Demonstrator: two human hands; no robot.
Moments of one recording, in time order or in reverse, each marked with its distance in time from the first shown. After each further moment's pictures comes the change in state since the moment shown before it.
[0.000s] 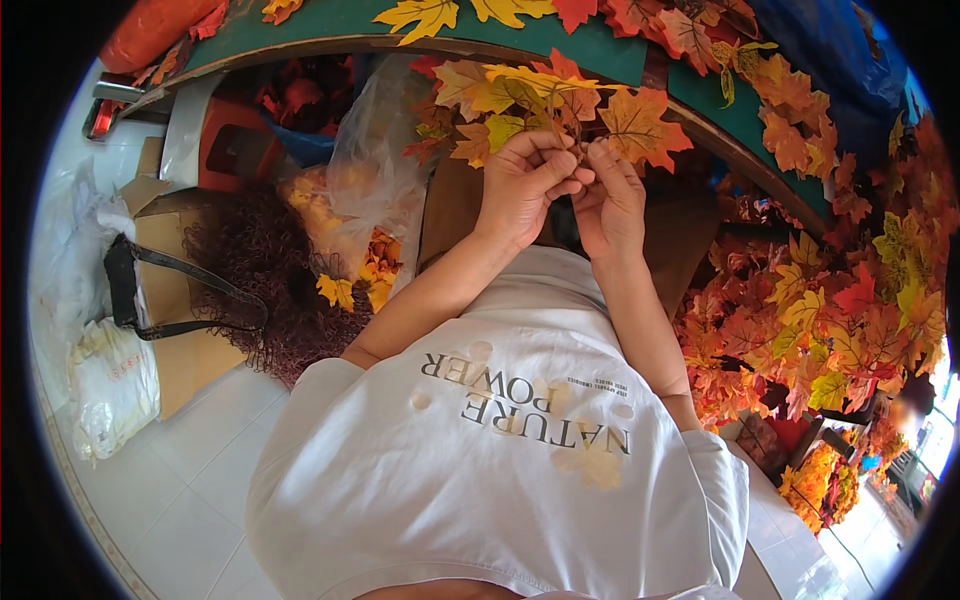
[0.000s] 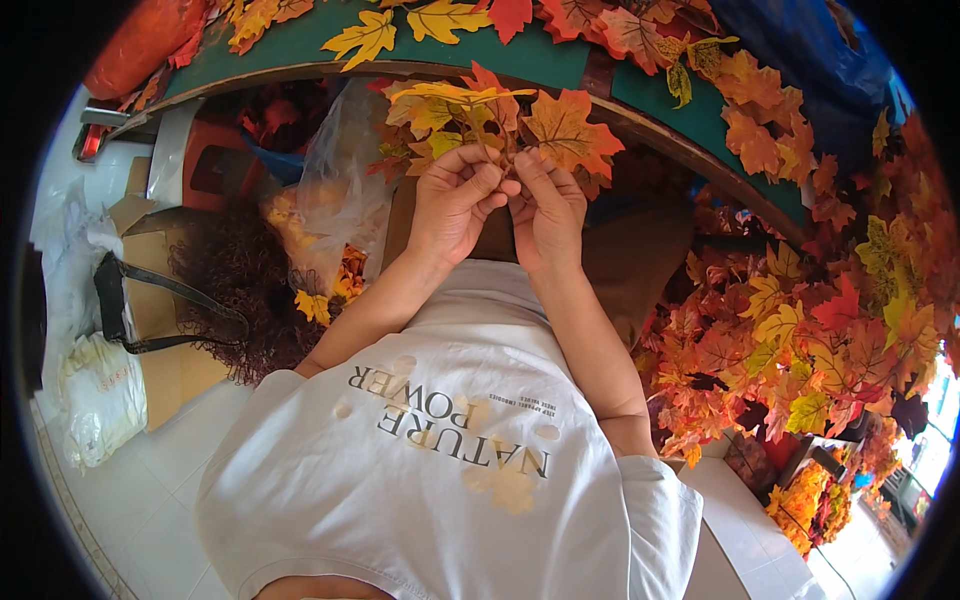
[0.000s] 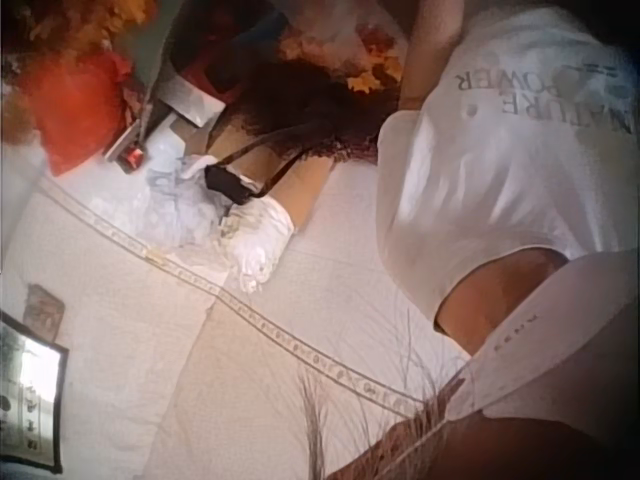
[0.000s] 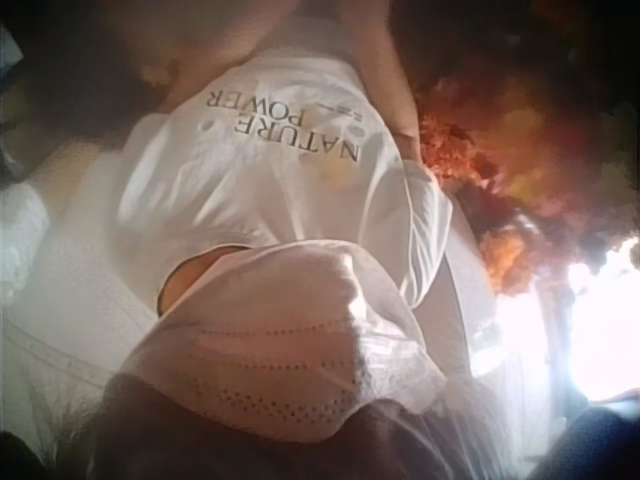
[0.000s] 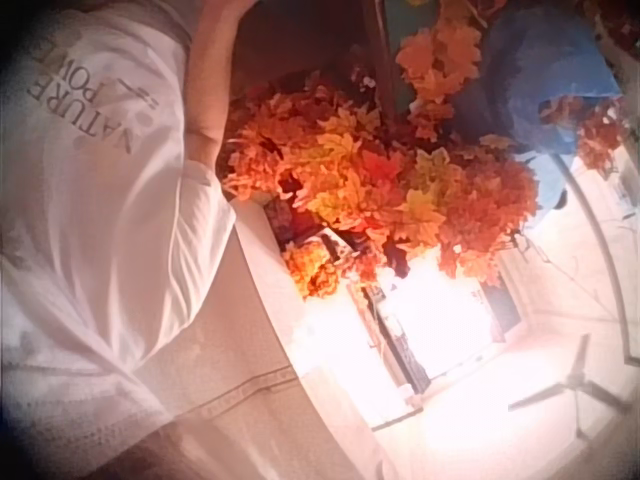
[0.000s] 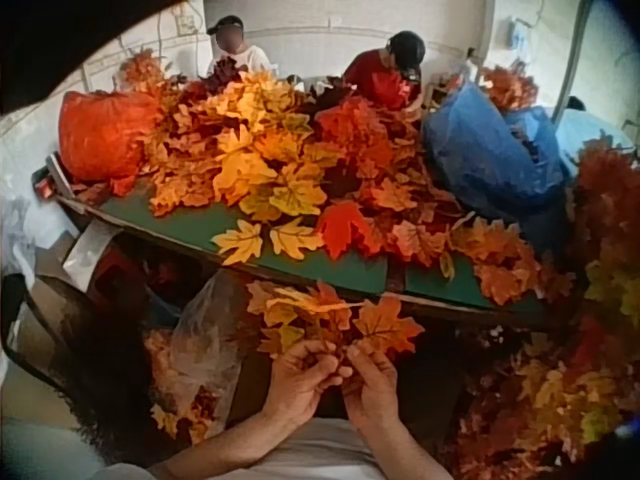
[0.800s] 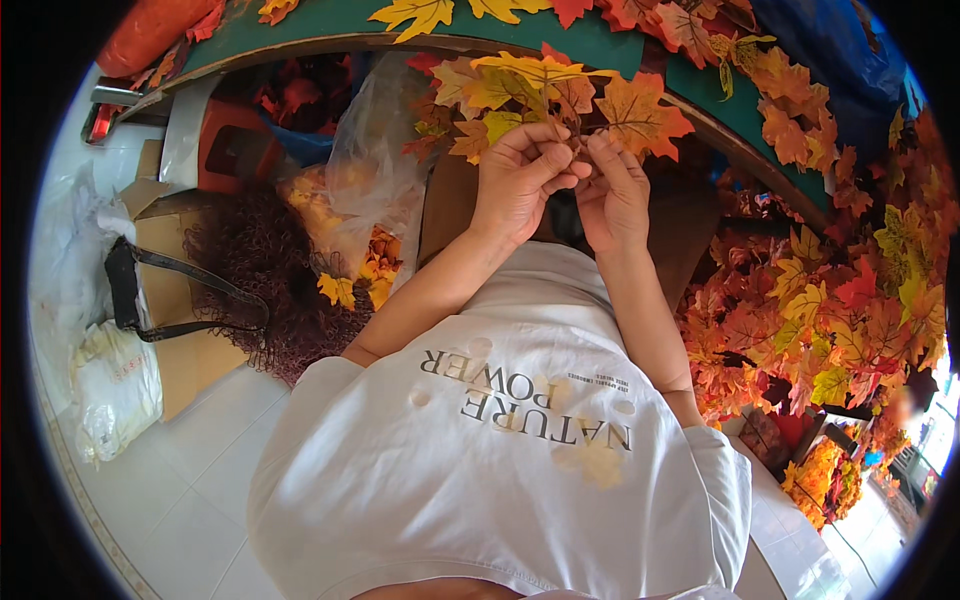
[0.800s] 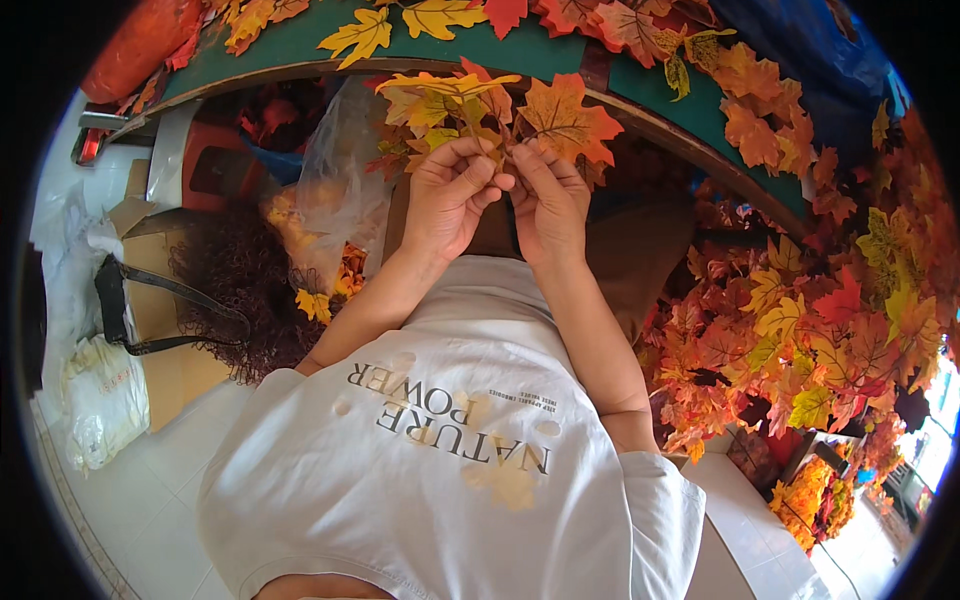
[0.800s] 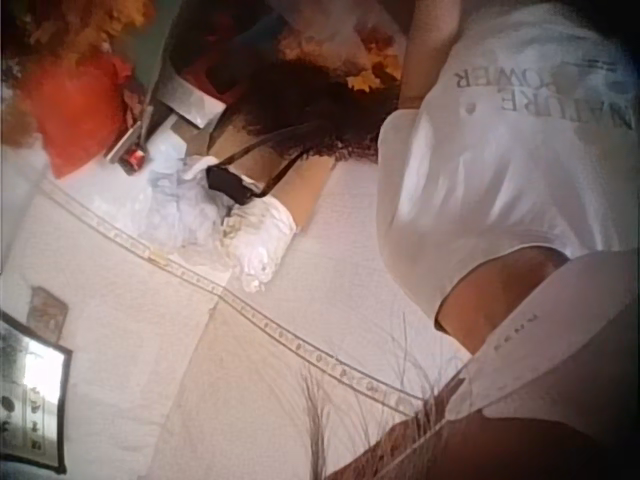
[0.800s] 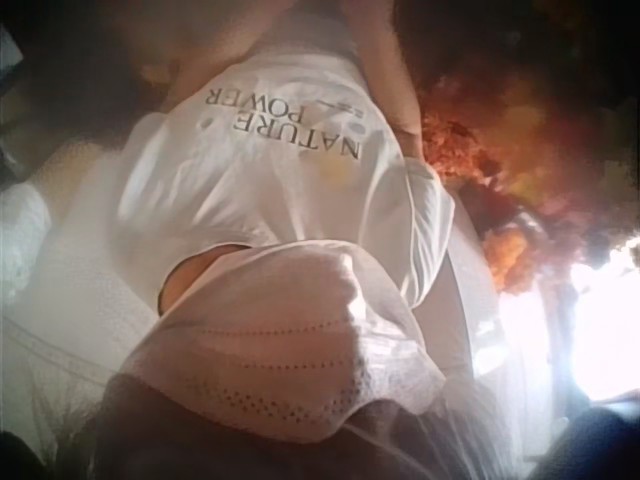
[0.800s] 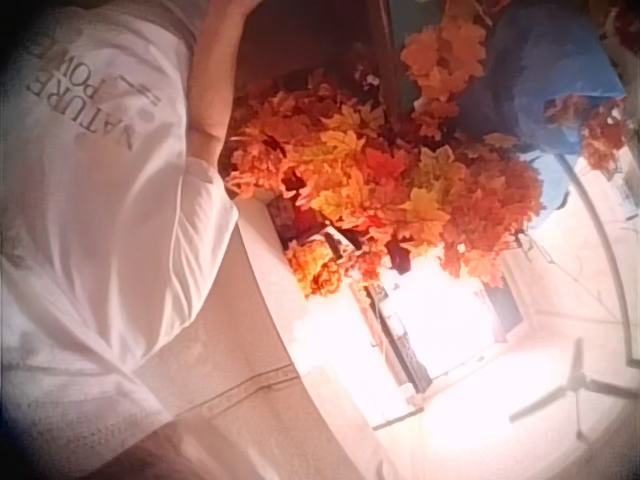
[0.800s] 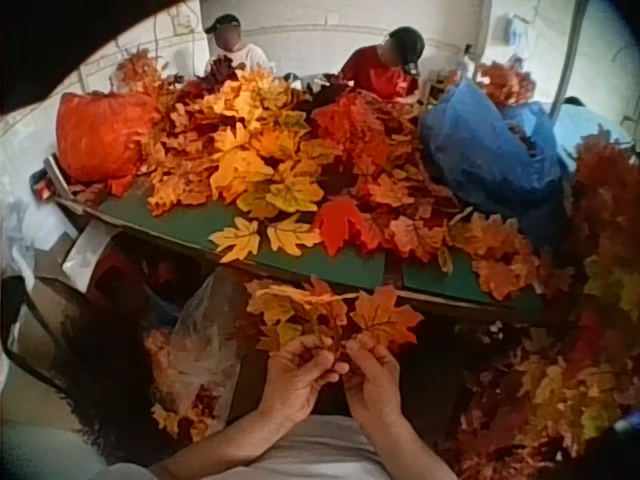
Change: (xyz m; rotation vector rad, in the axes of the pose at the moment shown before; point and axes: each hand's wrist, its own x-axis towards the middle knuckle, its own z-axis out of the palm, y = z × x) left_hand -0.001 0.004 0.002 -0.001 -0.013 0.018; right_hand 0.000 -0.005 0.002 -0.034 -0.027 -0.024
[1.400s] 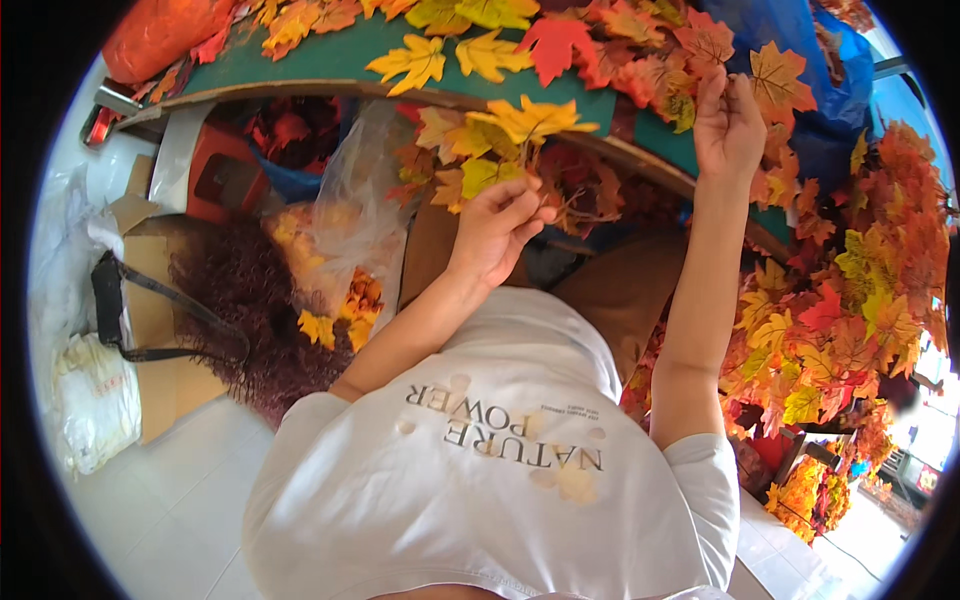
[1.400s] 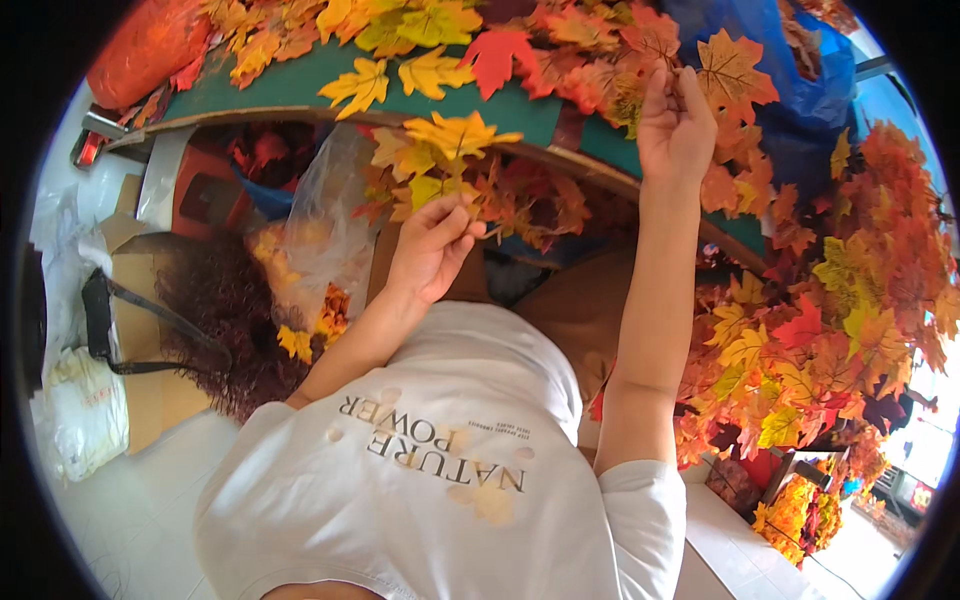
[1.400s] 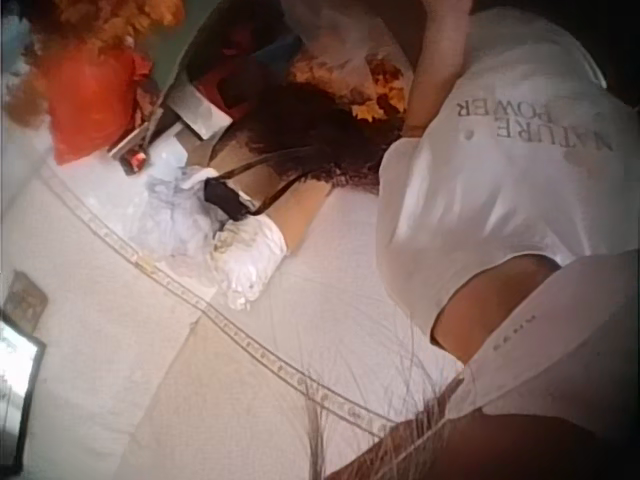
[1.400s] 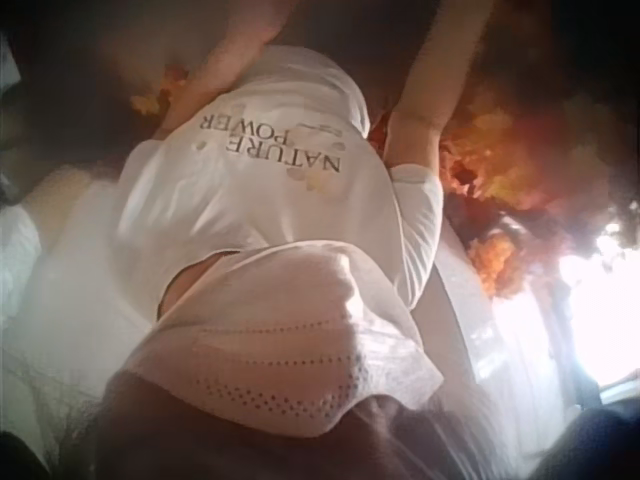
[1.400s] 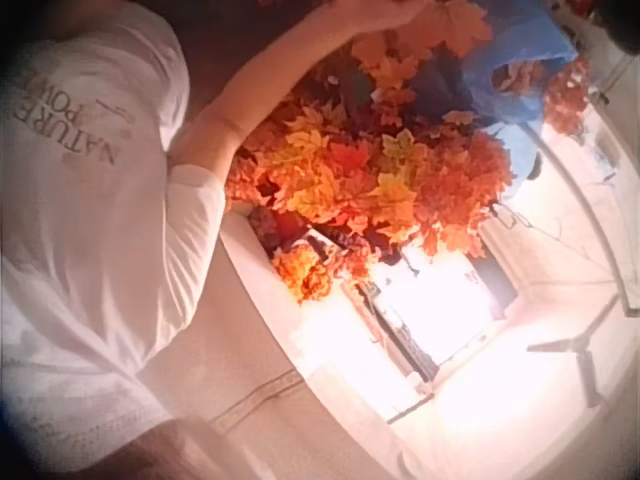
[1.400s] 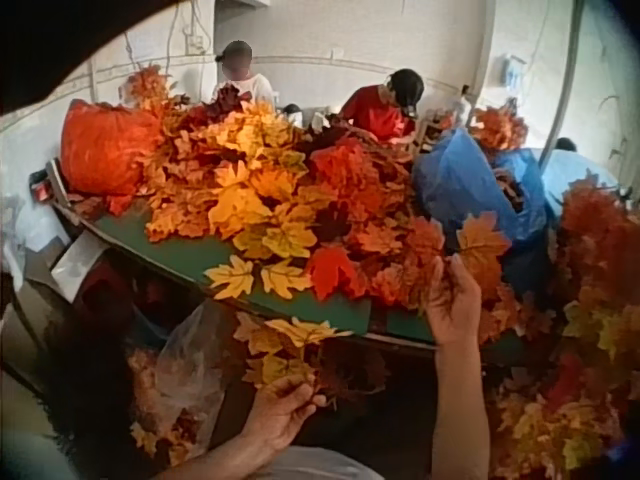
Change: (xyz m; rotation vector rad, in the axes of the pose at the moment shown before) left_hand 0.001 0.008 0.001 -0.070 0.100 -0.141; right_hand 0.123 -0.168 0.022 0.205 -0.212 -0.334
